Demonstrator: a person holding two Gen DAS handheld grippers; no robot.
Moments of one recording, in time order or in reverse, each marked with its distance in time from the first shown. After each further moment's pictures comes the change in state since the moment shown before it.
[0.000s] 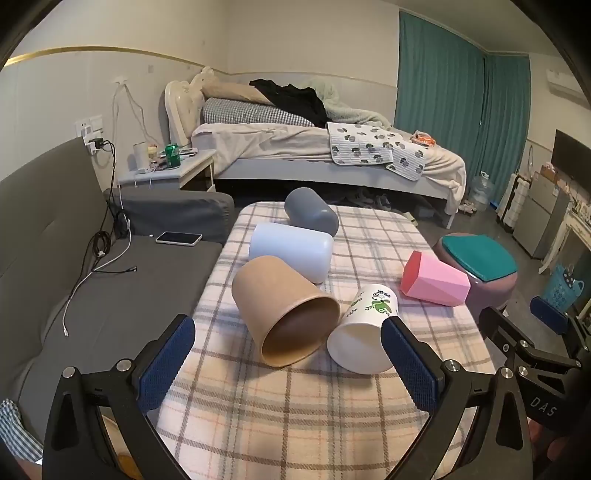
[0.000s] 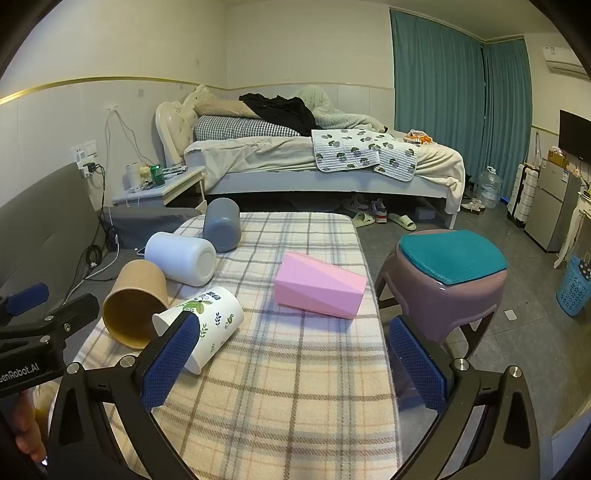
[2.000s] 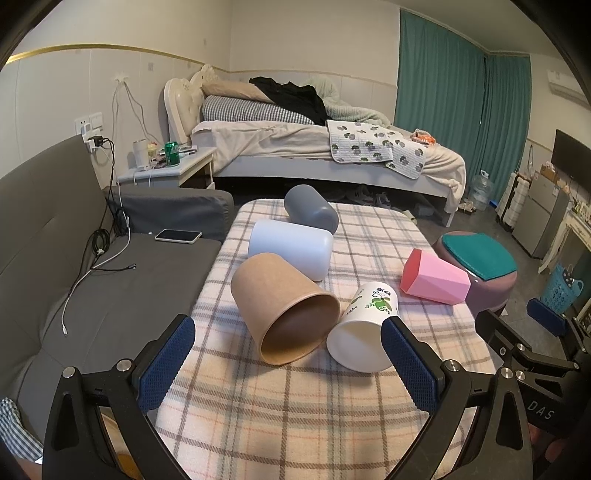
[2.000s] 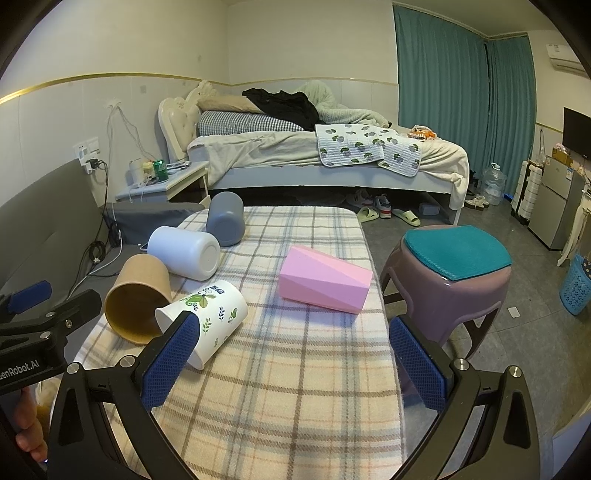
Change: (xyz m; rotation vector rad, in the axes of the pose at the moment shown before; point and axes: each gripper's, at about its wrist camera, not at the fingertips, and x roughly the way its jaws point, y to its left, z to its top) left arm 0.001 0.000 -0.004 -0.007 -0.003 -0.005; right arm 0.005 0.001 -0.004 -0.001 0.011 0.007
